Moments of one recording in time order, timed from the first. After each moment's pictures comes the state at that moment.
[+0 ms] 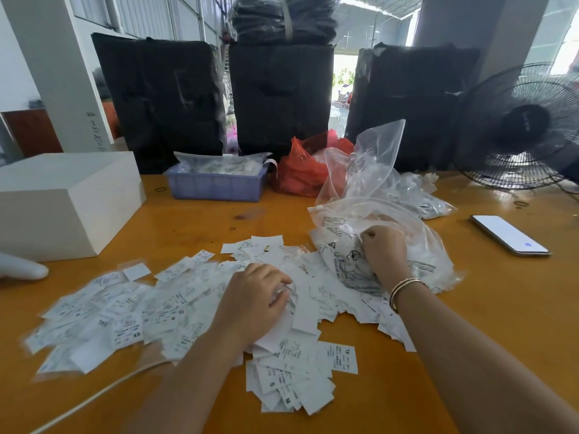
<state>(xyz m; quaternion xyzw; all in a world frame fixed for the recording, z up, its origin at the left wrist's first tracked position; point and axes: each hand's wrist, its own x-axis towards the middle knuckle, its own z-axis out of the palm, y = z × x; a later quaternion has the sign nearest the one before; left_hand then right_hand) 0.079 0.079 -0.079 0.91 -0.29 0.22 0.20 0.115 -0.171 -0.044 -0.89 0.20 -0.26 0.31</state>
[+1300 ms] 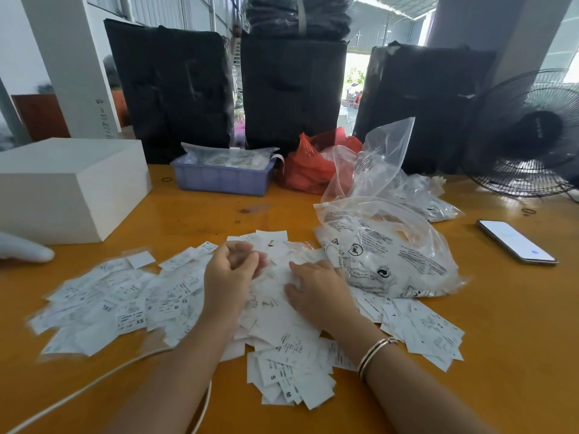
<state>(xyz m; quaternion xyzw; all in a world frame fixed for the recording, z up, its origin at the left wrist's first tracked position) 0.070 0.086 -0.060 0.66 -0.01 0.15 0.74 0.060 -0.064 -0.068 -0.98 -0.07 -0.13 0.14</state>
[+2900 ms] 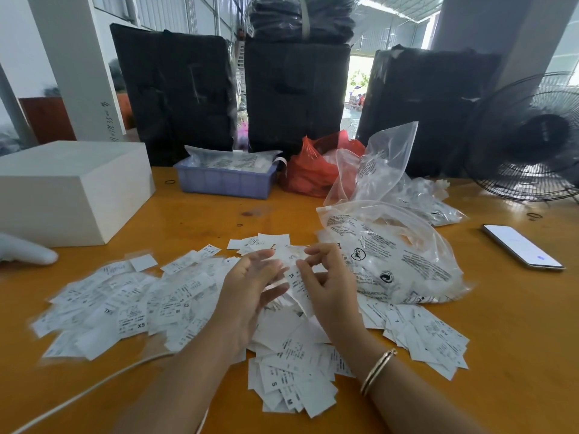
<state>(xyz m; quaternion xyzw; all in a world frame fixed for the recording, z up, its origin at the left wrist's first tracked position) 0.058 0.073 -0.051 0.56 0.00 -0.02 0.83 0.045 -0.058 -0.062 -0.78 -0.10 -0.30 0.54</state>
